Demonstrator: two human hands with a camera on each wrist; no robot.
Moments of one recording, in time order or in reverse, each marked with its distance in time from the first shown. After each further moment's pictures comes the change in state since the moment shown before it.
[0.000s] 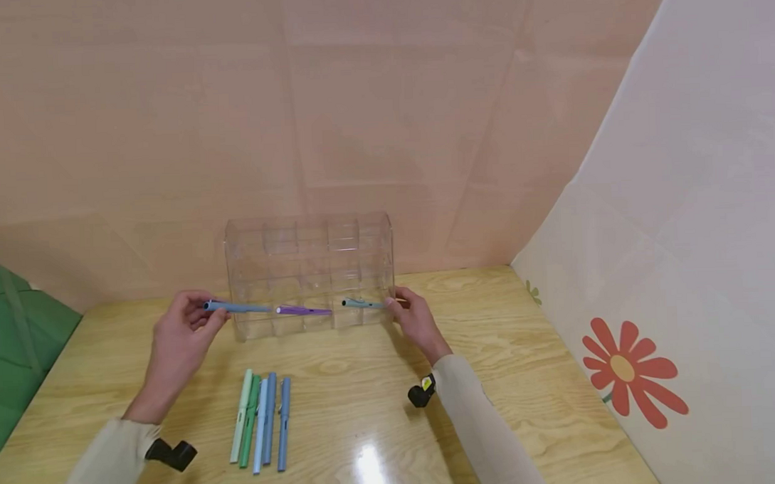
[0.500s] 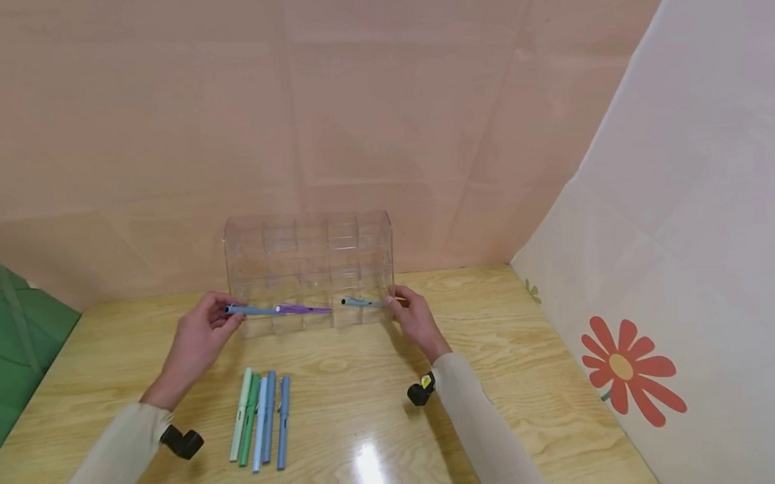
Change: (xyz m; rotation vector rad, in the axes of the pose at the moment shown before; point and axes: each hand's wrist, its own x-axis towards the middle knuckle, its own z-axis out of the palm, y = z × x) left_hand 0.012 -0.022 0.017 0.037 -0.216 -0.022; right_hand -0.001 -0.003 0.001 0.029 -0.001 0.001
